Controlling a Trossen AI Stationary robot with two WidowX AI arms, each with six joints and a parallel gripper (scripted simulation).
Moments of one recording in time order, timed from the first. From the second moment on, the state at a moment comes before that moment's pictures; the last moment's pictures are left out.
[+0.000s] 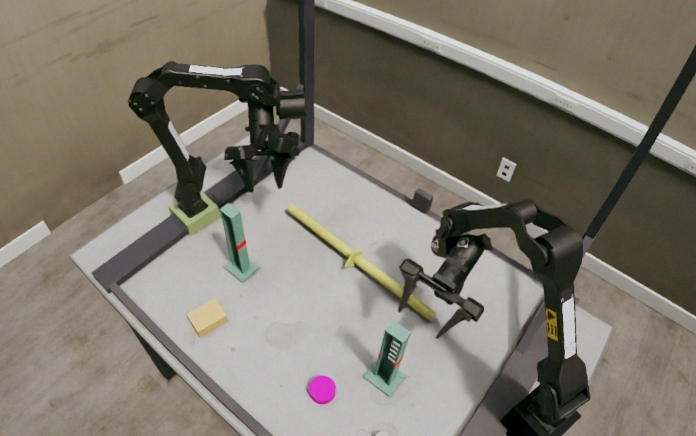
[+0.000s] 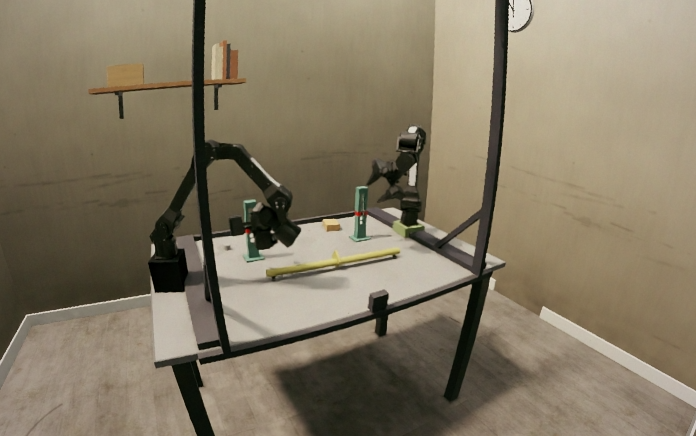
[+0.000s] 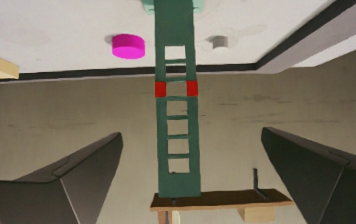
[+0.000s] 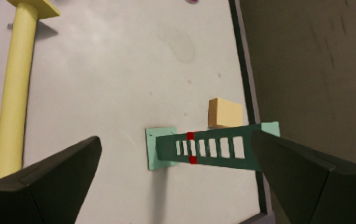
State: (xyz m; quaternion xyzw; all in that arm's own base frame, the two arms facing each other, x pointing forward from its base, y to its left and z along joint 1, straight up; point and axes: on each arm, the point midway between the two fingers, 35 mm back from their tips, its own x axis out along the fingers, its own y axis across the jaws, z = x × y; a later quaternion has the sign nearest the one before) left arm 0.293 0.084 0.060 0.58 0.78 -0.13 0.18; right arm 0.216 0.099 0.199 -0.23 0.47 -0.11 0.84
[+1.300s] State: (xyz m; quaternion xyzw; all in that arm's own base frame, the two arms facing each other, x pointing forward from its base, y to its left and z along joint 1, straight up) left arm 0.291 0.082 0.018 0.40 0.83 -0.10 0.37; right arm 0.195 0.077 0.195 -0.24 0.55 -0.11 0.79
